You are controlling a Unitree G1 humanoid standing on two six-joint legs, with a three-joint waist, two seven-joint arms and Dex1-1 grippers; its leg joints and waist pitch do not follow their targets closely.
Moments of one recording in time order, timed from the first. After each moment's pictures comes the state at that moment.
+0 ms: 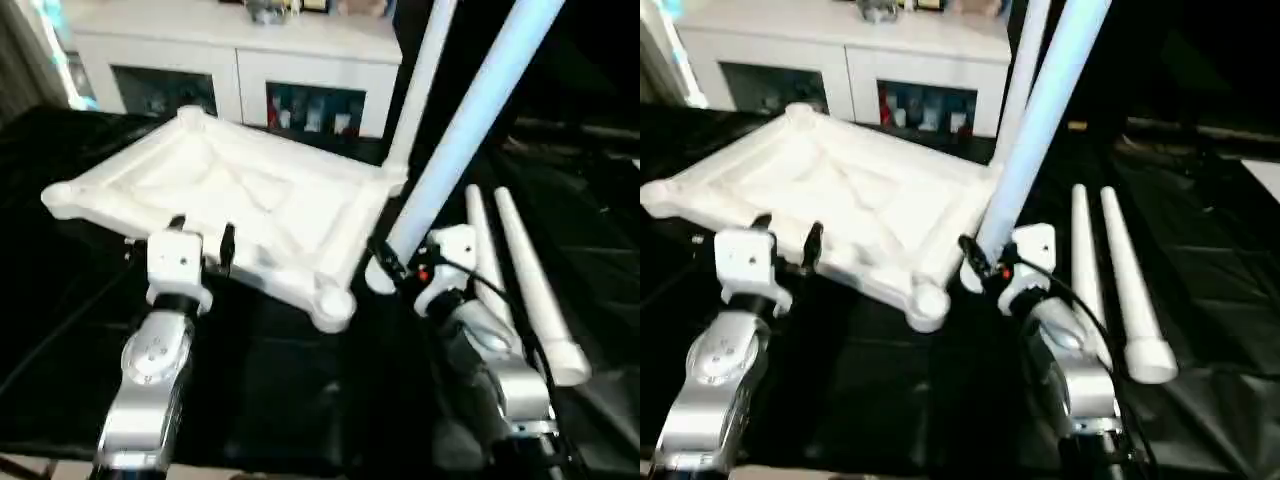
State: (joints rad) left arm -0.12 0.17 0.06 -0.06 0.02 0.04 -0.04; right arm -0.23 -0.05 0.05 0.11 0.20 0.14 0.37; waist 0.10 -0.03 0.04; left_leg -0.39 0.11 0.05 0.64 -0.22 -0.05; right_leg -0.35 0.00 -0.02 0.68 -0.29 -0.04
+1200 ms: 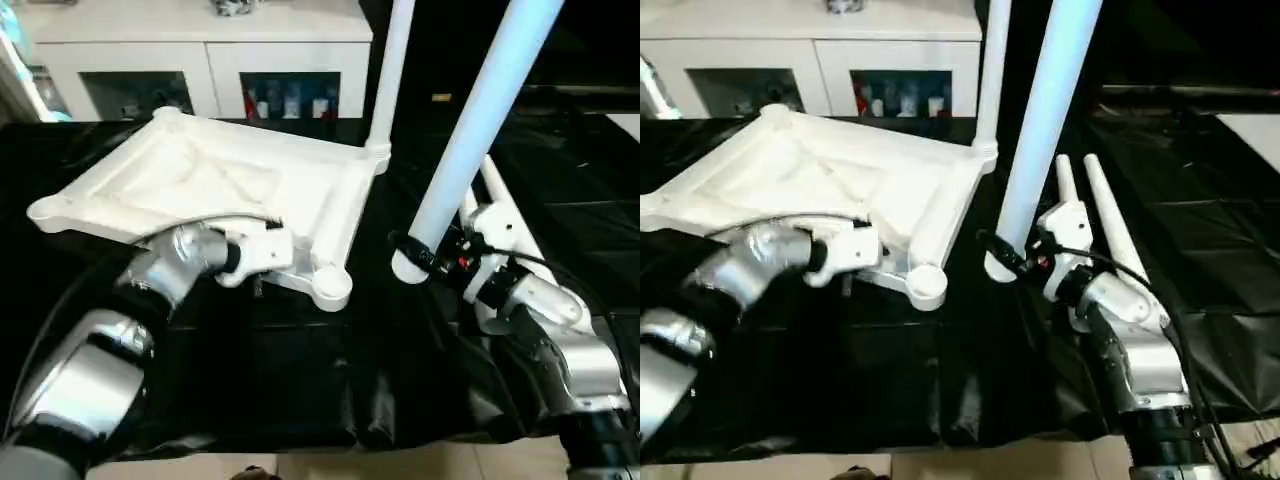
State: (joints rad) left arm -0.89 0.42 -0.44 1.04 0.24 -0.27 -1.03; right arm -0.28 -0.34 -0.01 0.07 0.28 0.16 0.71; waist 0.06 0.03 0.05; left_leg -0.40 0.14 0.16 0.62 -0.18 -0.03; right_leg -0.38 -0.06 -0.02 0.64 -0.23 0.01
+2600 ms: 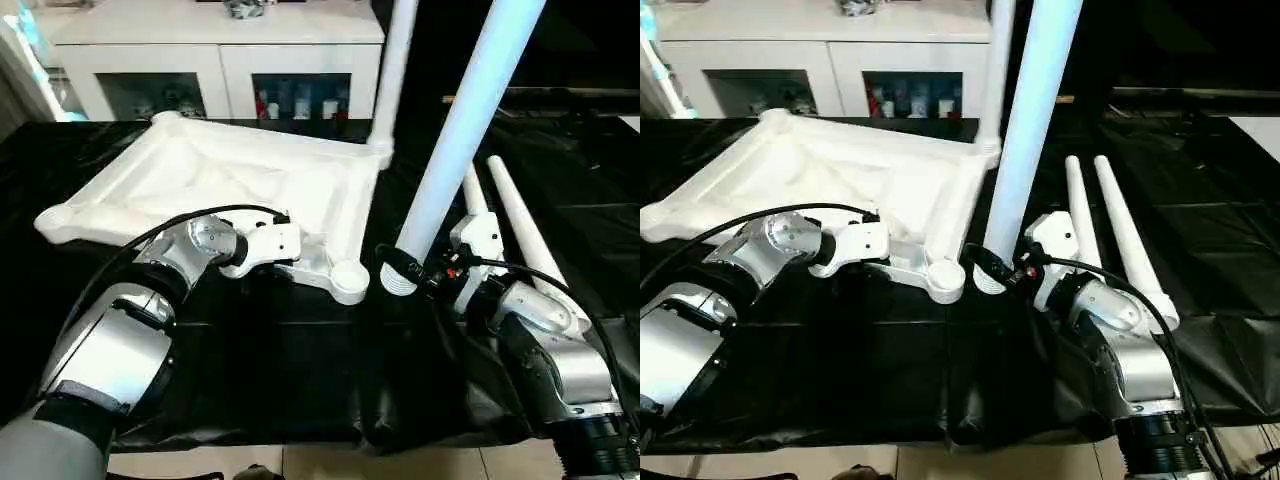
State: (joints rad) left arm -1.03 0.34 -0.43 1.29 0.35 -0.28 -1.03; right arm -0.27 -0.33 0.03 0.09 0.28 0.16 0.73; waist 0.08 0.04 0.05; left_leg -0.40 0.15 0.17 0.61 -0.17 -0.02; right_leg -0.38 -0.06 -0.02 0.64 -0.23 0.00
